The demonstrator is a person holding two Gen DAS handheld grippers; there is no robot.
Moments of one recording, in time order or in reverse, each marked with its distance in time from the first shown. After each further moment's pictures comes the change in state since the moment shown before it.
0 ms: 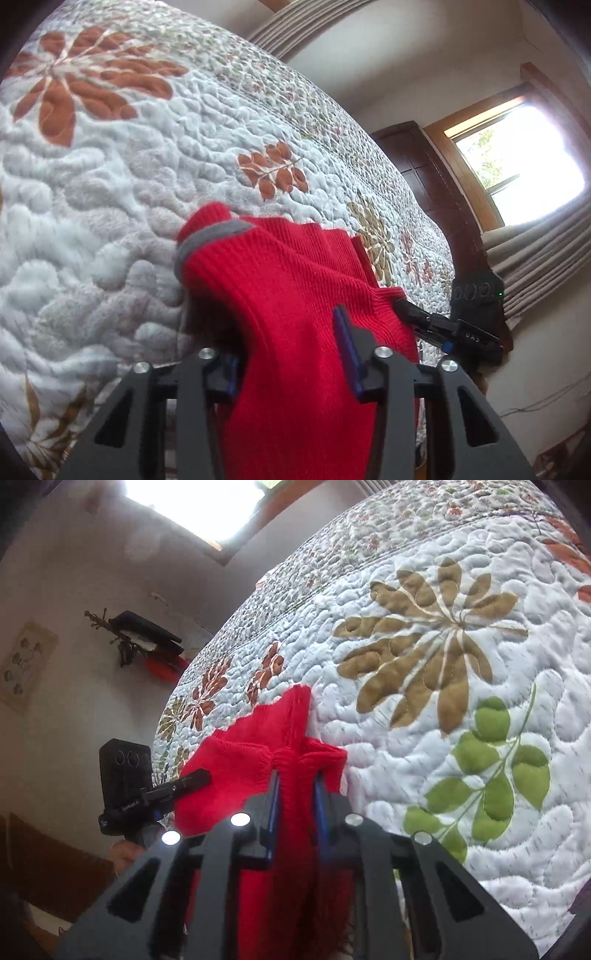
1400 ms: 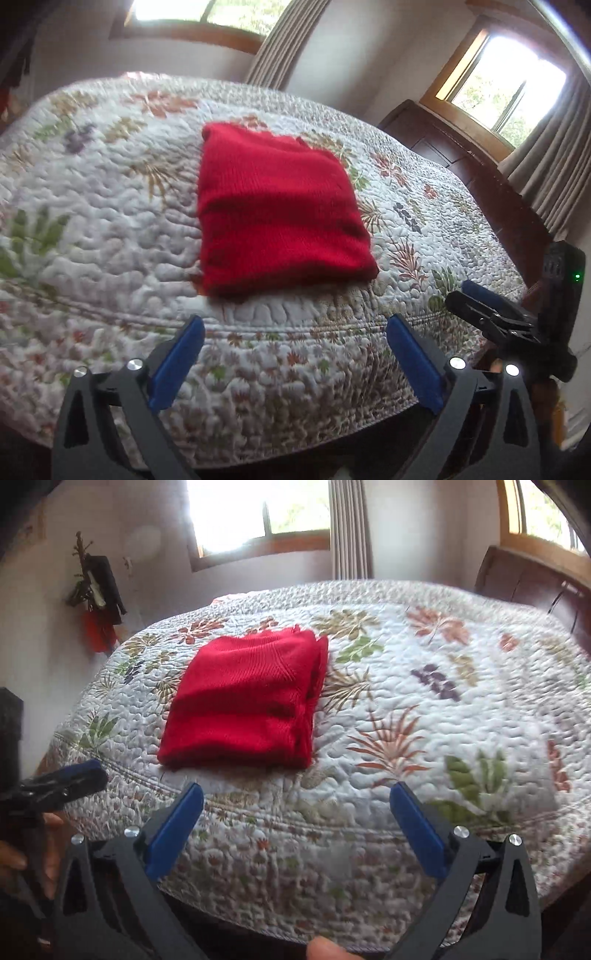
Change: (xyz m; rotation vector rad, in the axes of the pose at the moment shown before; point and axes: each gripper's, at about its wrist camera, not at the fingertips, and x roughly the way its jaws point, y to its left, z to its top) left arm -0.178 -0.152 -0.309 0.224 -0.220 0.377; right arm -0.131 0.139 -0.282 -0.353 -0.271 -0.568
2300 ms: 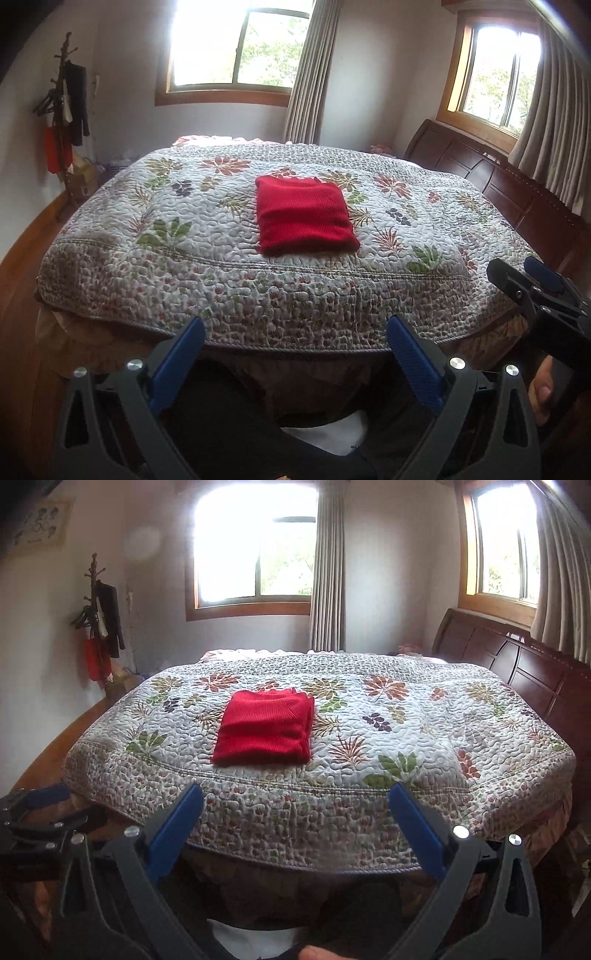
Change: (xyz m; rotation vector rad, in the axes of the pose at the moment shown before) left arm -0.179 -0.074 -0.087 0.050 -0.118 0.204; right arm -0.212 0.073 -0.074 -0.021 -0.222 -0.133
